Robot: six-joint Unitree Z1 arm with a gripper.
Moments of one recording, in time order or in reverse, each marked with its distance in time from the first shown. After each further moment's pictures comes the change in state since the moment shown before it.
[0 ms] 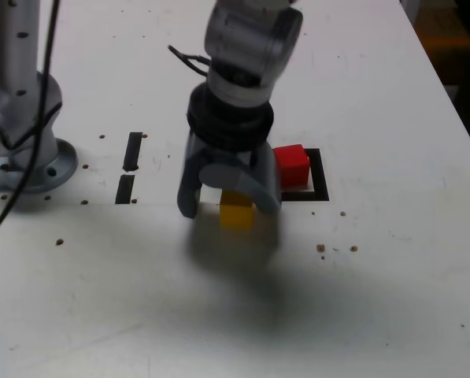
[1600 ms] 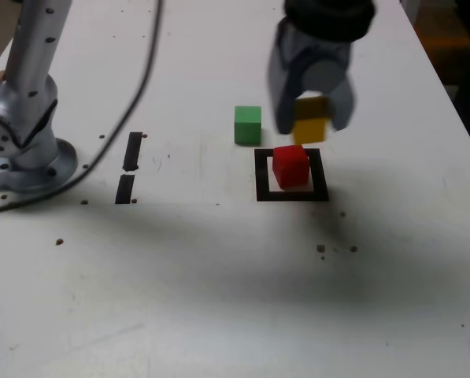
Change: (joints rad) arm 0.203 0.131 -0.693 0.448 0.091 0.064
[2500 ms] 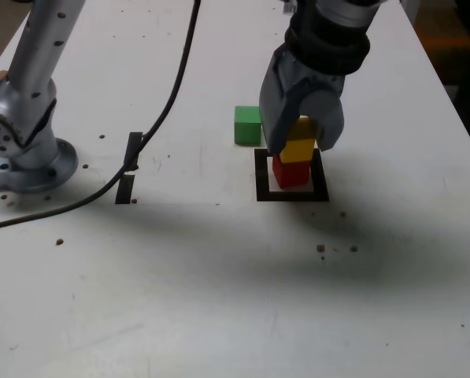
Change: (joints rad) arm 0.040 0.065 0.117 -0.065 -0.002 -0.034
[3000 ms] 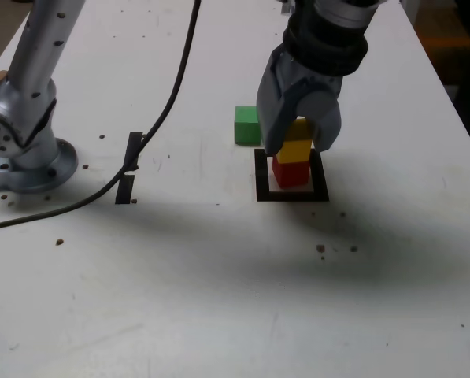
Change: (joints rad) arm 0.000 0.000 0.006 0.005 -0.008 0.000
